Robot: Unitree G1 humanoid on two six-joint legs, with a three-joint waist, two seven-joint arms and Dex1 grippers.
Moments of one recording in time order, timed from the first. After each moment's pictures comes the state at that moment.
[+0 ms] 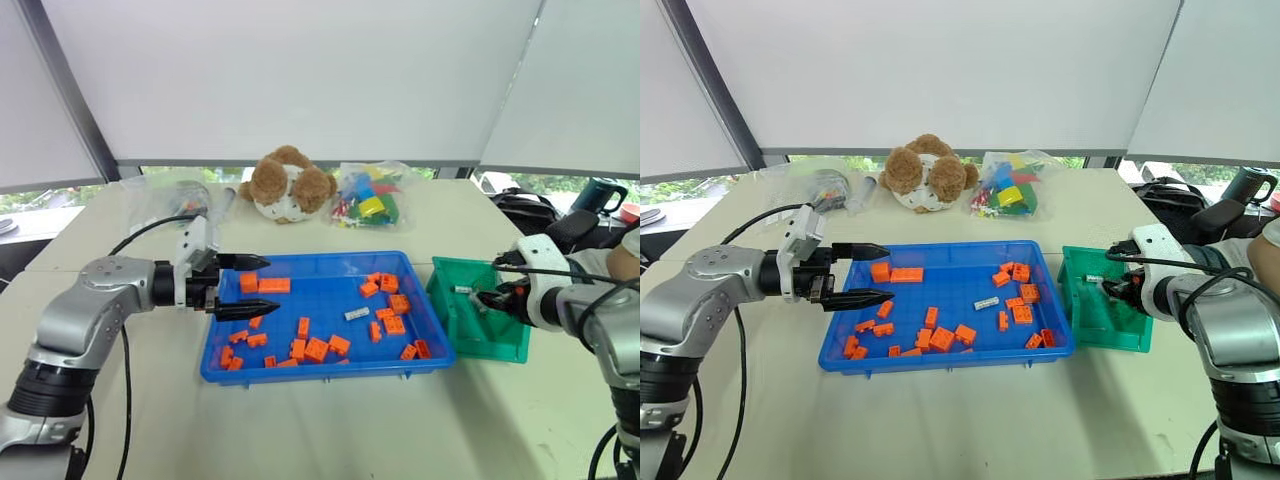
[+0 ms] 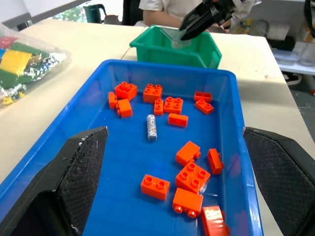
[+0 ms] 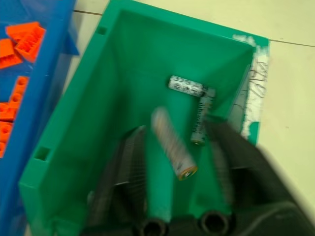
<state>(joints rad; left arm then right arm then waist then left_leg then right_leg) -0.60 0.80 0.04 -0.10 -0.59 0.55 -1.22 -0.48 -0.84 -0.21 -0.28 0.20 1.28 0.60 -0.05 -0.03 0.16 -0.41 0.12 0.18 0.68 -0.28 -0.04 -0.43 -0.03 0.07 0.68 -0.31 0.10</state>
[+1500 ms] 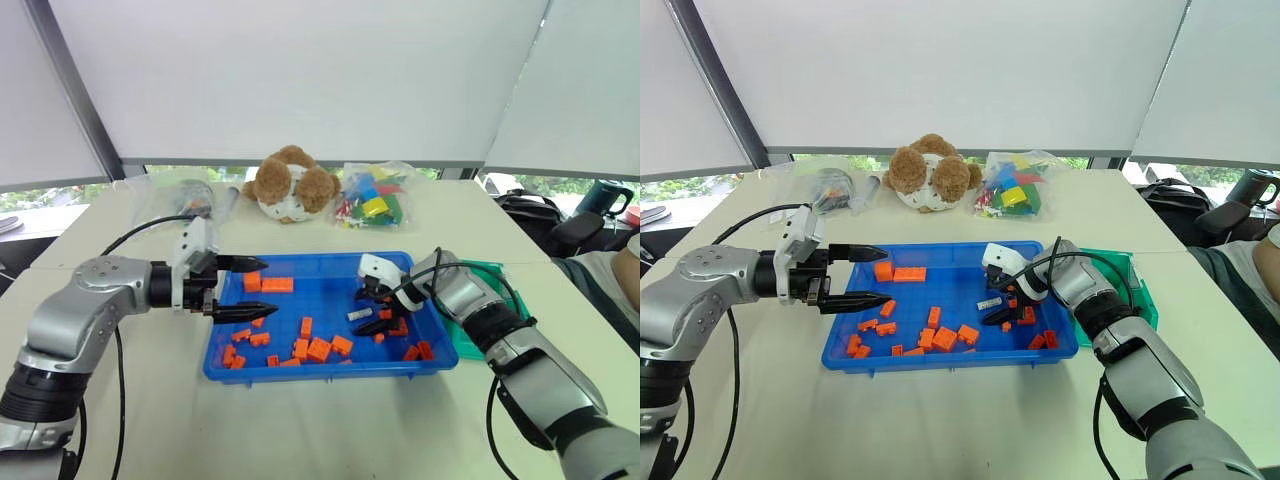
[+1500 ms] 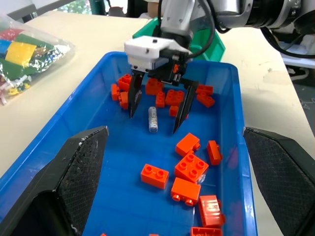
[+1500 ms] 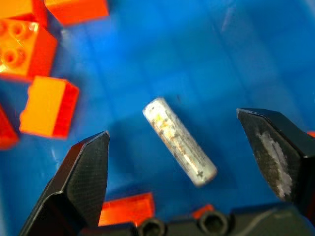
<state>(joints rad) -0.57 0.83 0.06 -0.17 -0.60 0.60 -1.19 -1.05 -0.51 0.48 0.74 -0.08 0.22 1.24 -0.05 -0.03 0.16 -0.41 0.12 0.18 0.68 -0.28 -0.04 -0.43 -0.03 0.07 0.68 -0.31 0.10</state>
